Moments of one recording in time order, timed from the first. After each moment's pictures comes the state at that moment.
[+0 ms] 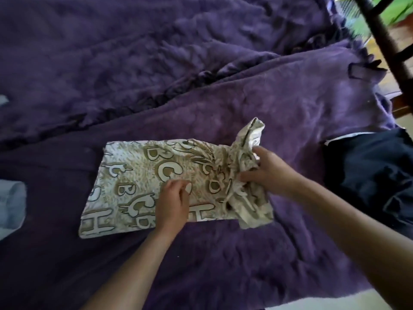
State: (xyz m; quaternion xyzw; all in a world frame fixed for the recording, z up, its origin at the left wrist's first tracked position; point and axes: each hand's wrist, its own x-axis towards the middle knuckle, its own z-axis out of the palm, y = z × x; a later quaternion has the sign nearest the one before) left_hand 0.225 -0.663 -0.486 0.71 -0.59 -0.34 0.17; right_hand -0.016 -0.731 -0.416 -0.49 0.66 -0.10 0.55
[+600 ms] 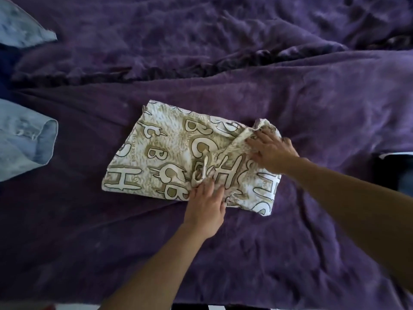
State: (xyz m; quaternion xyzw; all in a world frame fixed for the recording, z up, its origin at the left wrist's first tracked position) left_hand 0.227 -0.598 -0.531 0.64 -0.70 -0.28 -0.11; right_hand 0.042 -0.769 -0.523 -0.79 0.52 0.24 0.21
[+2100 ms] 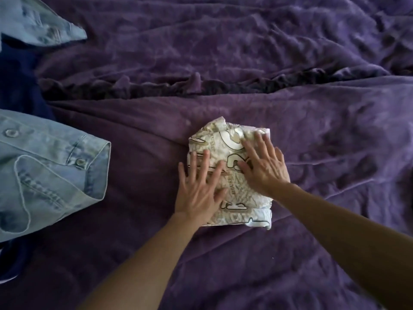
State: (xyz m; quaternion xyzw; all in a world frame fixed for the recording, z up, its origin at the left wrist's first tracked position) left_hand 0.475 -0.651 -0.561 0.62 -0.76 -0.18 -0.03; right_hand 0.280 -0.732 -0.539 -0.77 0.61 0.12 0.13
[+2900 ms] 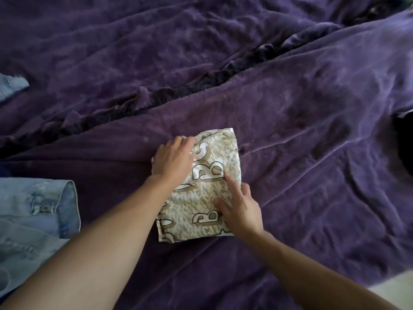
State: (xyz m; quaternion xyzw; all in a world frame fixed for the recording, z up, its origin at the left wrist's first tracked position) left_hand 0.446 -0.761 -0.537 0.59 -0.79 -0.17 -0.04; right_hand 0.281 -0.621 -0.538 -0.54 0.76 -0.09 0.36
